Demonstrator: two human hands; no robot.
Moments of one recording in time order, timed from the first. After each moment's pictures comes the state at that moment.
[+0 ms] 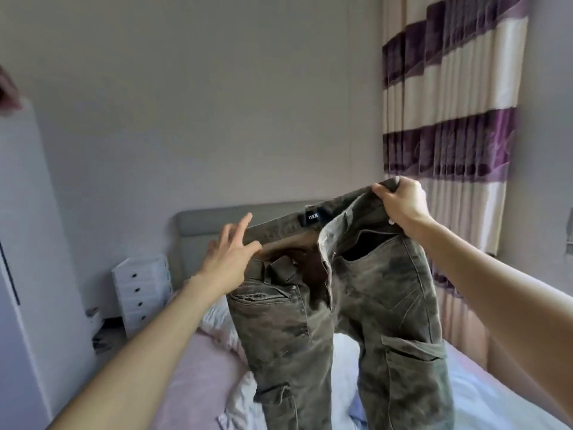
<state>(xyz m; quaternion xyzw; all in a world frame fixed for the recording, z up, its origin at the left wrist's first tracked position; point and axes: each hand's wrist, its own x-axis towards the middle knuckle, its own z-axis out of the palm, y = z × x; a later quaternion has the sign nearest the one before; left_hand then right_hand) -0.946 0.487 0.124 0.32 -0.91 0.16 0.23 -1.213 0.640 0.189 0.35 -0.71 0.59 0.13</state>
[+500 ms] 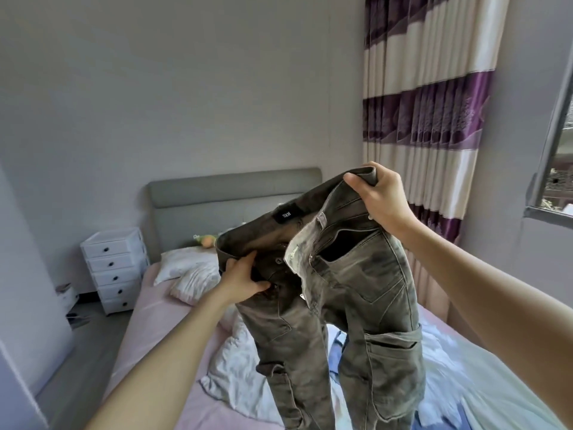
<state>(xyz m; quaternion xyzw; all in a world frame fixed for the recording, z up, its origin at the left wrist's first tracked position) -1.005 0.474 0.021 0.36 -0.89 -0.19 0.18 -1.191 0.662 0.146 0.48 -0.60 0.63 0.11</state>
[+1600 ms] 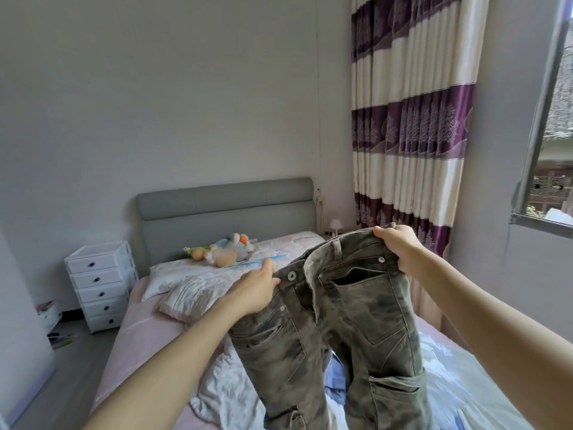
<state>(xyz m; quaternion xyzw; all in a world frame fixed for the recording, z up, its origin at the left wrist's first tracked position) -1.037 0.508 0.049 0.31 -0.94 -0.08 0.11 -1.256 0.665 0.094 0.19 -0.70 0.67 -0.16</state>
